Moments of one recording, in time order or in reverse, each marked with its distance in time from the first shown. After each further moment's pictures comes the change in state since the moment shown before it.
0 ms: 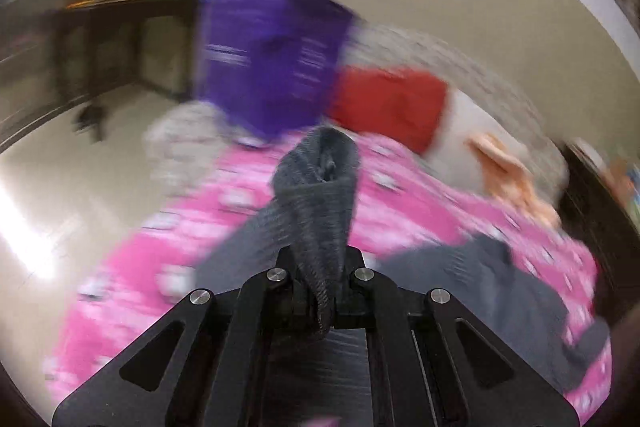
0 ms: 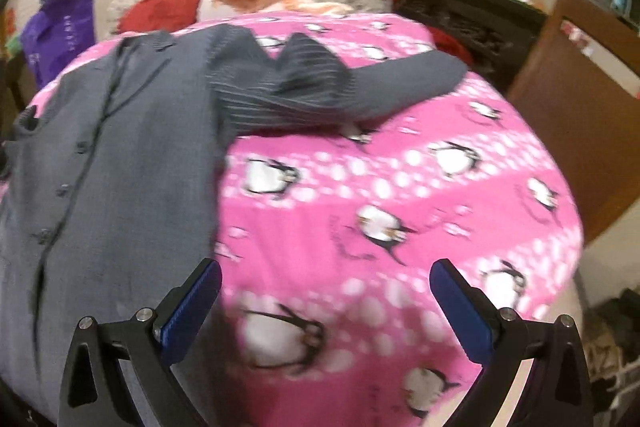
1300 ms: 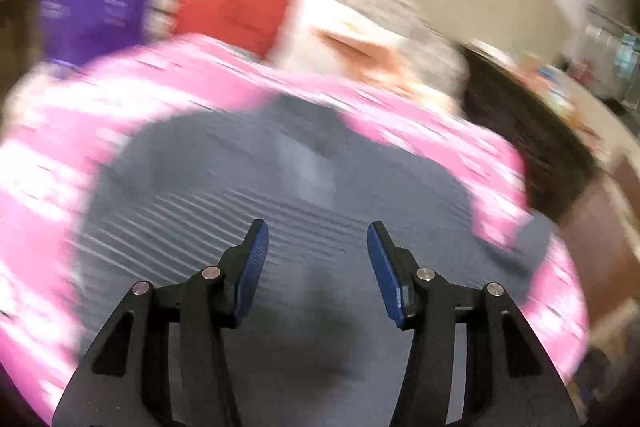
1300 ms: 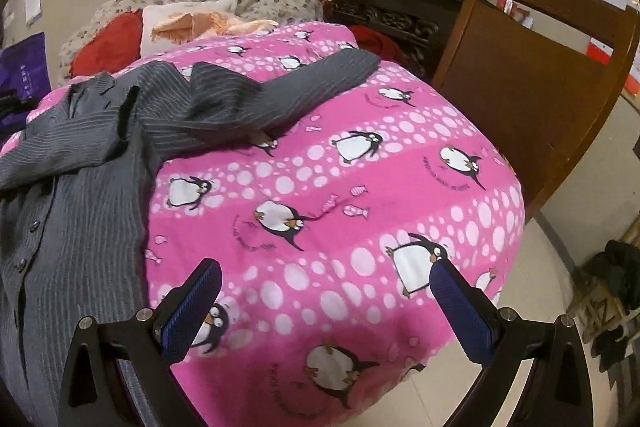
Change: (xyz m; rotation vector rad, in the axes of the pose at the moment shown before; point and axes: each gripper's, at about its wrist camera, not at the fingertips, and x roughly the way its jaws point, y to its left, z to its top) left arm 0.026 -0.147 -0.088 0.143 0.165 -0.213; right arm -0.026 -0.059 -0.018 0.150 -0.048 -0.098
